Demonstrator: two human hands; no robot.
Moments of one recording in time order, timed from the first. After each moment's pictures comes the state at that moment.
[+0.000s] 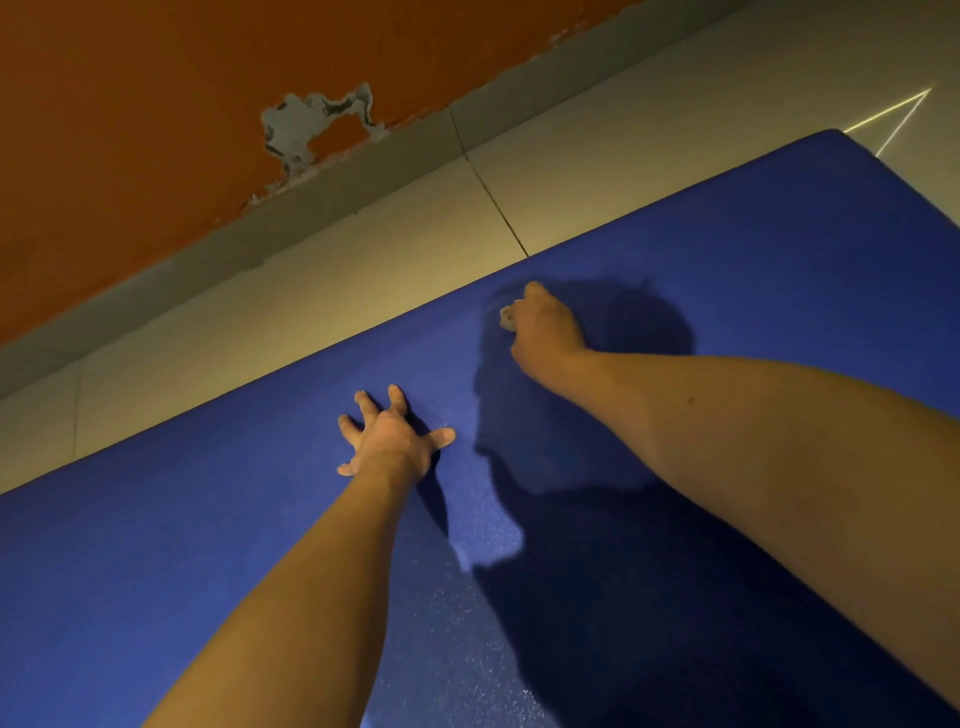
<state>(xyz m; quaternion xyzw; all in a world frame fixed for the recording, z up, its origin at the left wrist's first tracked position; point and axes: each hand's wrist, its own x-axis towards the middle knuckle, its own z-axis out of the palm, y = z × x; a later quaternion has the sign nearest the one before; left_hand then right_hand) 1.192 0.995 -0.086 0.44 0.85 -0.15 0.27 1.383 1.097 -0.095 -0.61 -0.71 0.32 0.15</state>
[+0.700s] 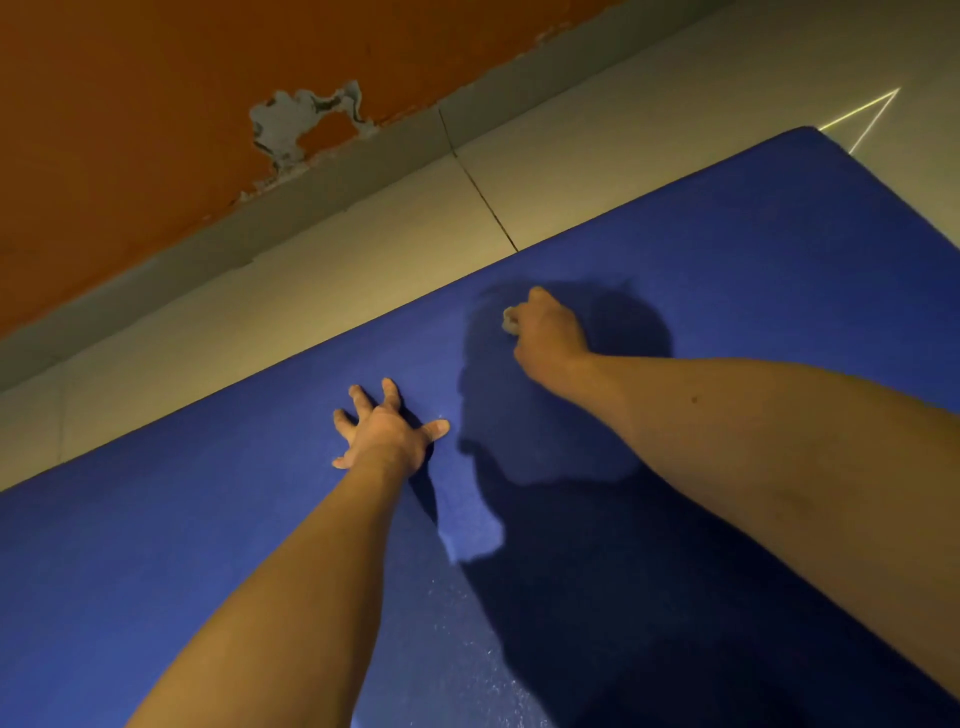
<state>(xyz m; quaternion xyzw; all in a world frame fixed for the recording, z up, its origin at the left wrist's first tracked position) 1.193 0.989 -0.081 0.44 0.85 -0.12 0.27 1.397 1.081 -0.092 -0.65 -0.66 0.35 0.15</state>
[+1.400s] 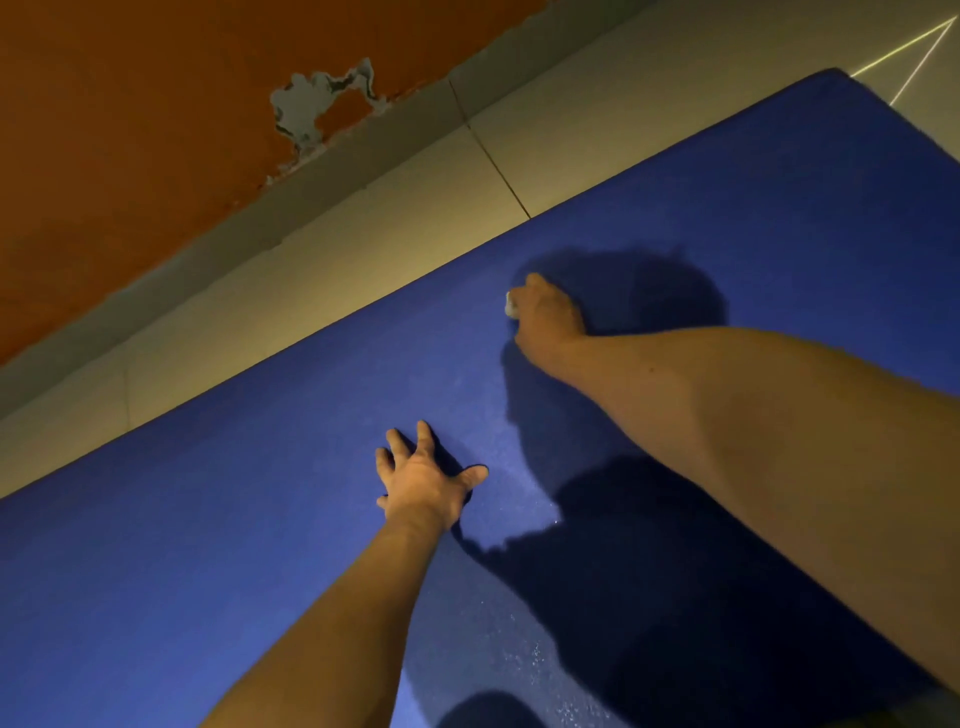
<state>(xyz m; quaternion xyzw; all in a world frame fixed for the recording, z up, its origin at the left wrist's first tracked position) 1.217 0.880 -0.070 0.43 0.84 -0.09 0.31 1.384 1.053 -0.091 -0.58 -0.76 0.27 0.11</state>
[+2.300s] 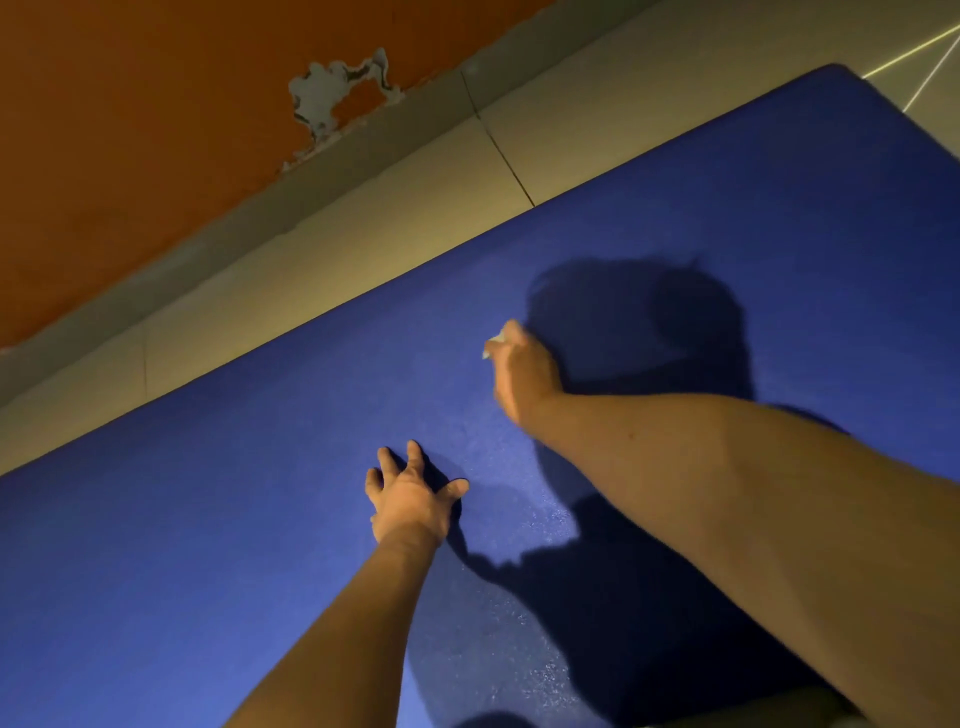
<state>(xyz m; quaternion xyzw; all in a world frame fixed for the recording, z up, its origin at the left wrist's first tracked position) 1.212 0.823 -0.075 0.40 0.87 -0.08 0.29 1.355 0.970 -0.121 -0.54 -0.80 0.21 0.13</state>
